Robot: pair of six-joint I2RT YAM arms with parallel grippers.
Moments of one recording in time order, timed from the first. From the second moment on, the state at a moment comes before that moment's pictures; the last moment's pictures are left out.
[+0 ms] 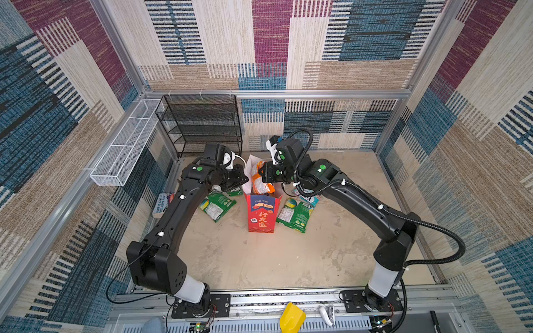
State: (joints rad) left arm -0.24 1.52 1.53 -0.86 0.42 -0.57; right arm 0.82 1.81 1.95 -0.72 -0.07 0.58
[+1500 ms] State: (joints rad) left arm -0.24 1.53 1.53 -0.88 0.37 -0.57; right arm 0.71 1.67 2.12 -0.89 -0.07 0.44
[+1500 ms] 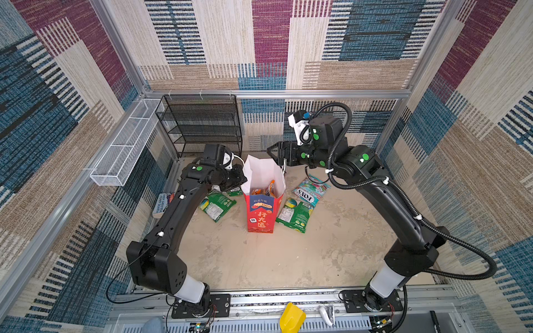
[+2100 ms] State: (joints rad) left arm -0.24 1.53 1.54 -0.90 0.35 -0.57; right arm 0.39 1.17 1.35 -0.62 -0.06 0.49
